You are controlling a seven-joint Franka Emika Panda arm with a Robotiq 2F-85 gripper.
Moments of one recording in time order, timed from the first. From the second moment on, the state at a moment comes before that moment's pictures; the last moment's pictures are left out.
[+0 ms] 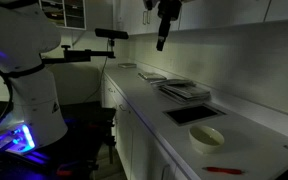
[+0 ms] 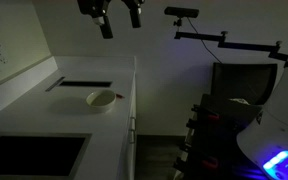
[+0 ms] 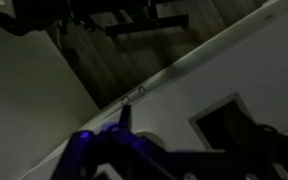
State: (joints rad) arm 0.06 -0.29 0.23 -2.25 0.03 1.79 0.40
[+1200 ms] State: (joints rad) arm -0.03 0.05 -0.01 -2.17 0.01 2.13 -0.02
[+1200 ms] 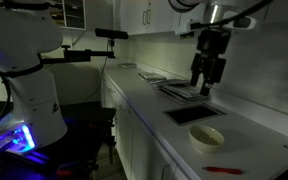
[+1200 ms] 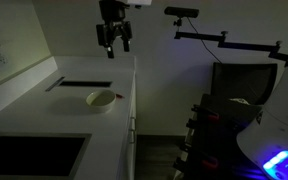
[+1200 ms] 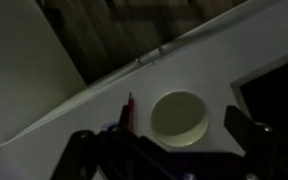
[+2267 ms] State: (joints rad) arm -0.06 0.35 -0.04 -1.95 -0.04 2.19 -0.05
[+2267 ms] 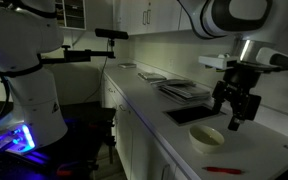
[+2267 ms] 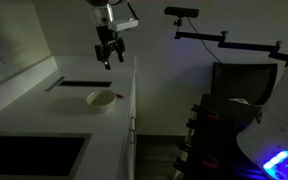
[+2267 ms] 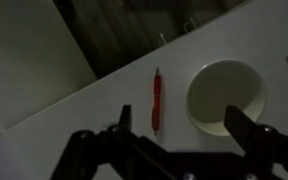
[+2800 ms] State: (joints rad) arm -0.17 0.57 -0.01 -1.87 0.11 2.36 -0.22
